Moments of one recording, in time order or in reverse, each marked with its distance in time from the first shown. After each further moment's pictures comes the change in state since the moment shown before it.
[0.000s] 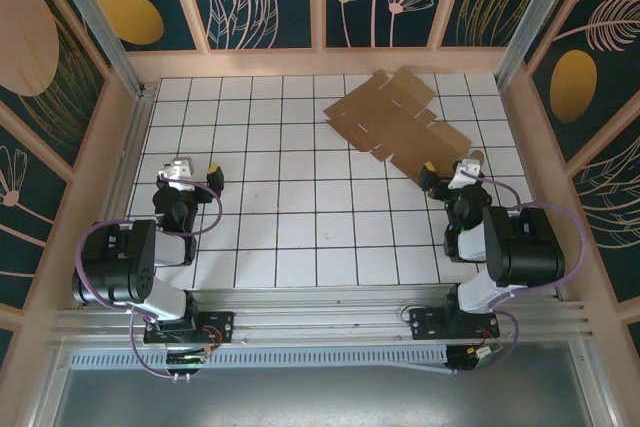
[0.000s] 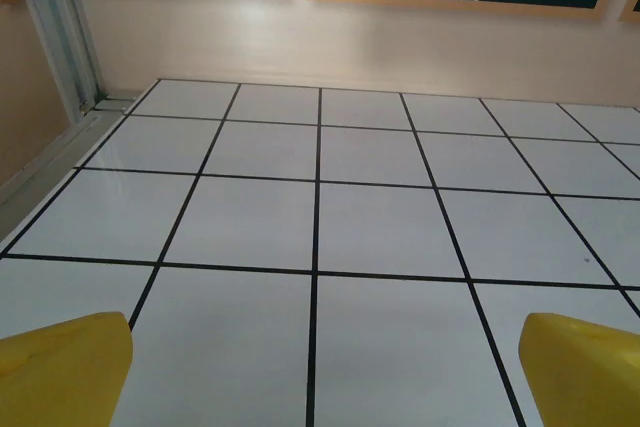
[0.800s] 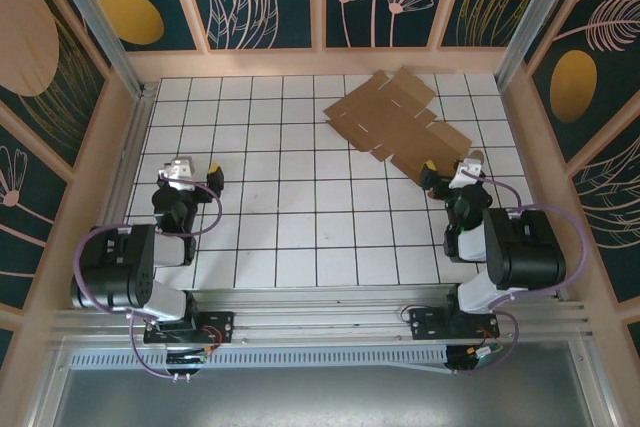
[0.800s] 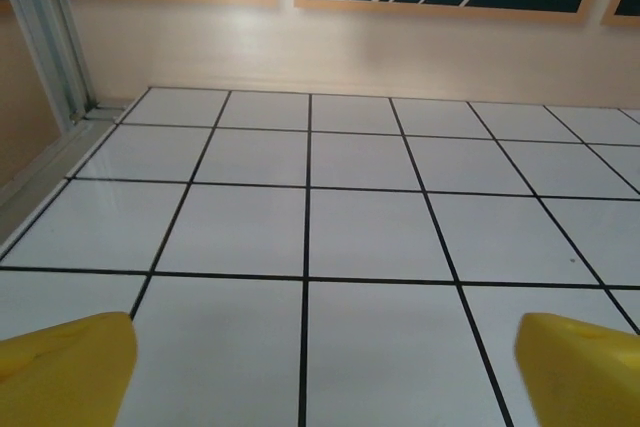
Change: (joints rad) left arm 0.000 -0.069 0.002 -0.059 0.011 0.006; right arm 0.013 -0.043 0.000 -0.023 0.026 0.003
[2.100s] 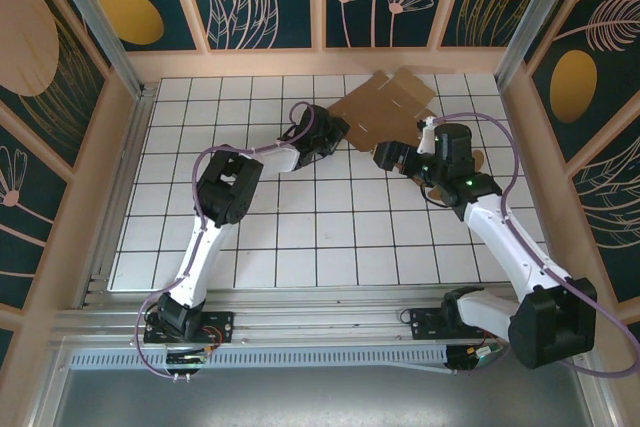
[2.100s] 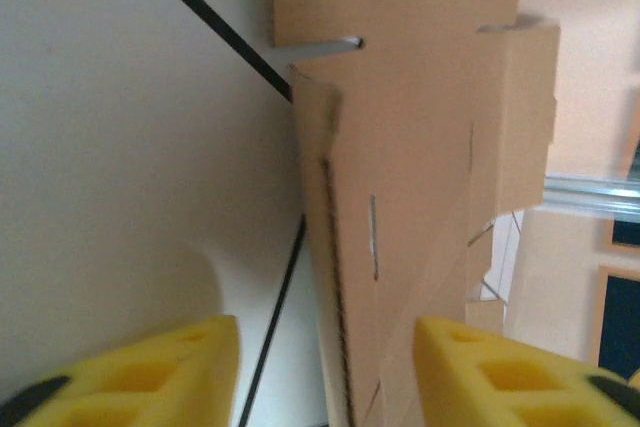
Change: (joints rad) left arm -0.612 0.991 1.502 -0.927 0.084 -1.276; right arm 0.303 -0.380 0.669 -1.493 -0.315 0.393
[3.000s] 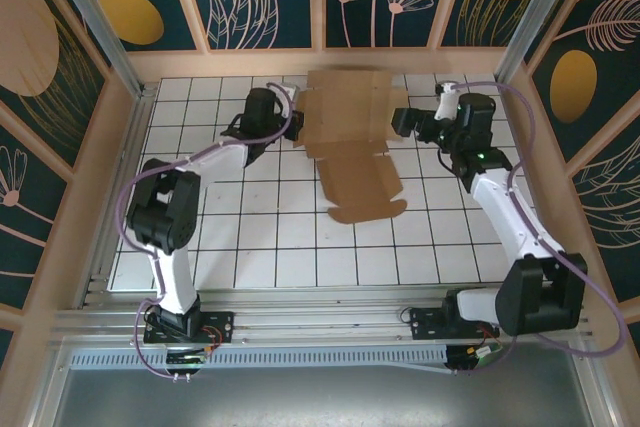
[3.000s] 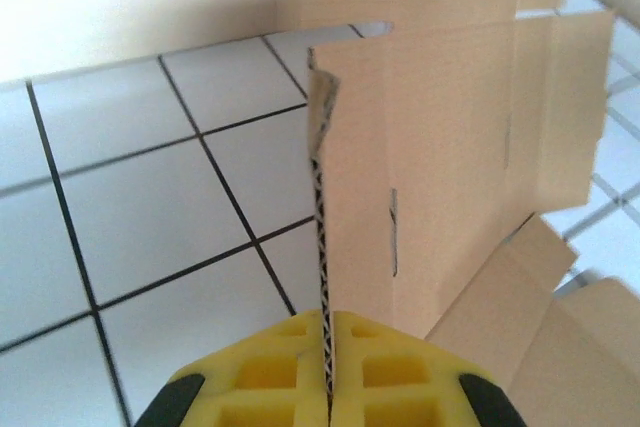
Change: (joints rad) left arm 0.150 -0.538 -0.443 -0.011 0.056 1.289; right arm -0.157 0.181 0.167 0.204 -0.041 -0.294
